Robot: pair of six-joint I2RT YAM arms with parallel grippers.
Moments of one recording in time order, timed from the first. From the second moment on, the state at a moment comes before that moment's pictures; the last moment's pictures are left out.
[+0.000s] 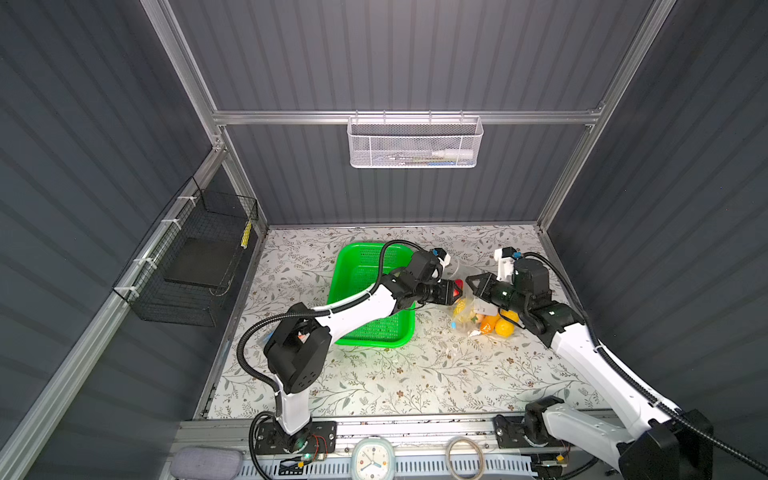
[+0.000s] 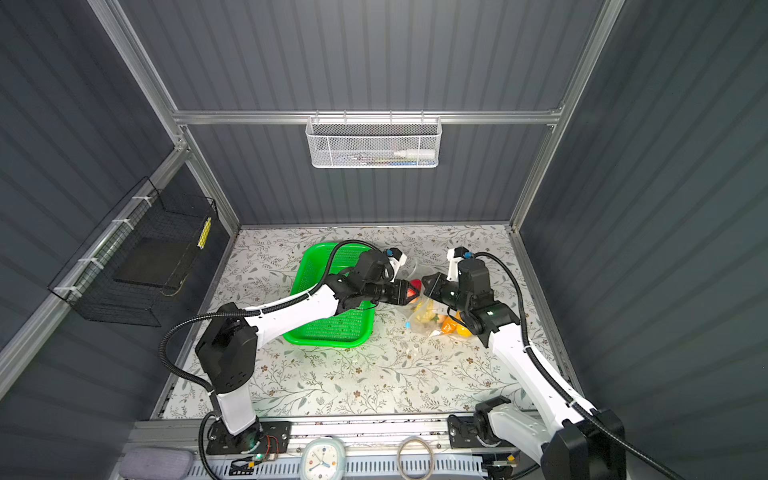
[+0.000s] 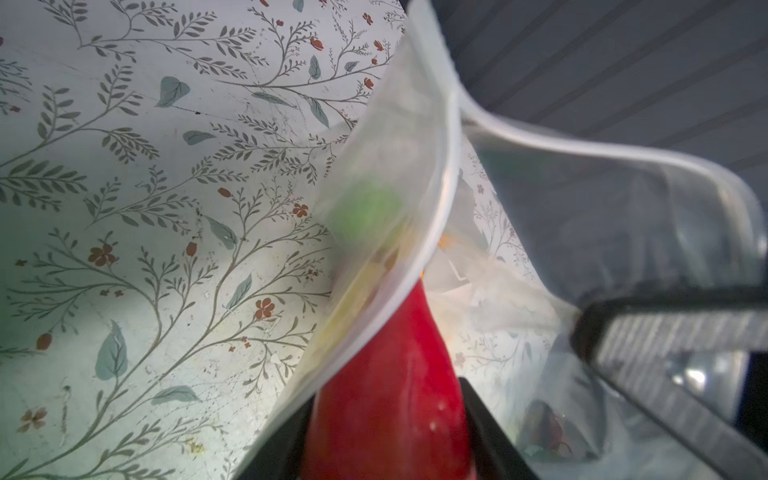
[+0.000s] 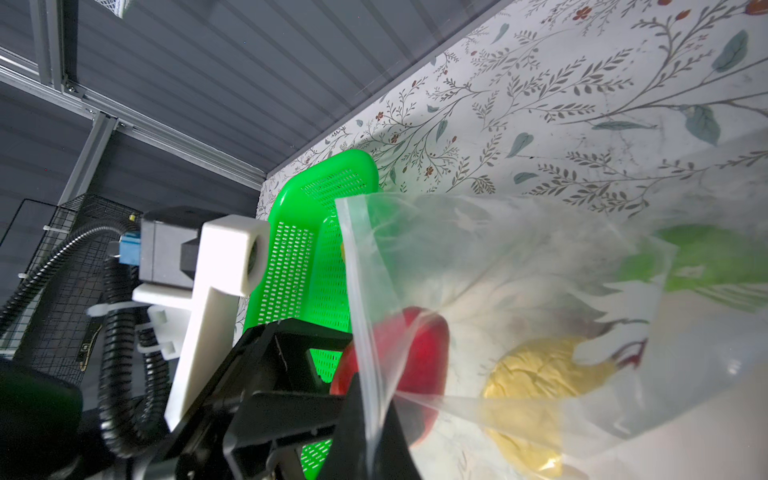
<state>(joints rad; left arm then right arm) -0.87 1.86 1.45 -0.21 0.30 -0.56 0.30 1.07 0.82 -0.25 -0.29 0.72</state>
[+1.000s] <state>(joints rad) -0.88 1.69 1.38 -0.17 0.28 -0.58 0.30 1.06 0.82 -0.26 -0.29 0.71</state>
